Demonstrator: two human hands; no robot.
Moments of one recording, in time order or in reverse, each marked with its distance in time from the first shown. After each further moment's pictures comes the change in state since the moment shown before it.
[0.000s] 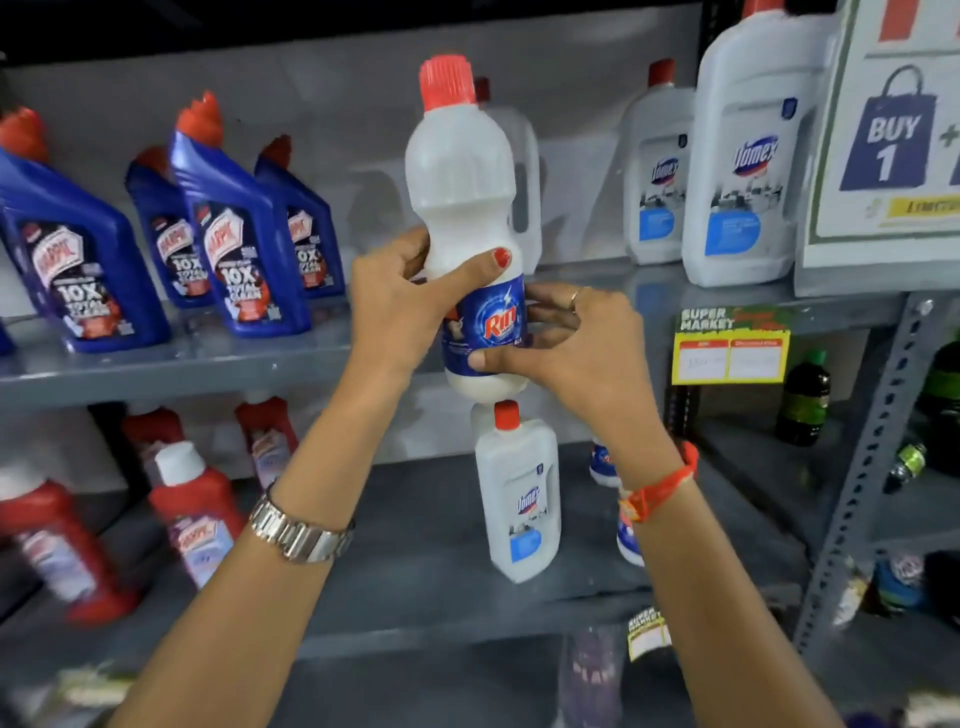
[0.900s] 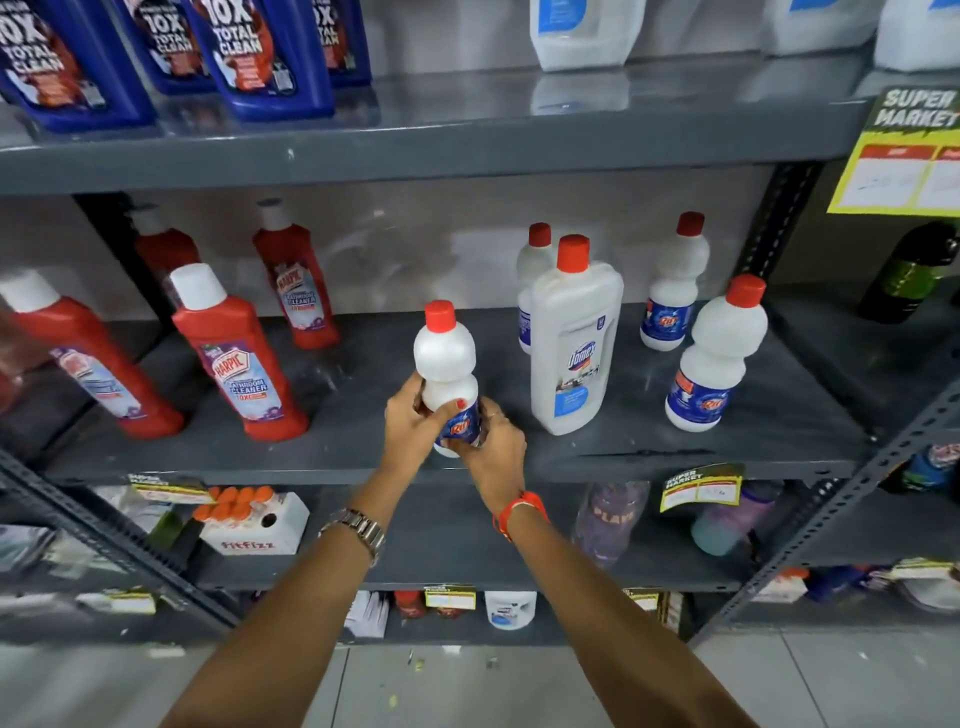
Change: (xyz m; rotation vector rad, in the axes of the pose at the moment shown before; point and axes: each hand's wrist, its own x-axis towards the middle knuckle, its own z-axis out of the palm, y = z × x) left_hand -0.177 -0.264 -0.074 0.247 0.052 -0.426; right_hand -0.153 0.219 0.190 -0.070 -0.204 0.501
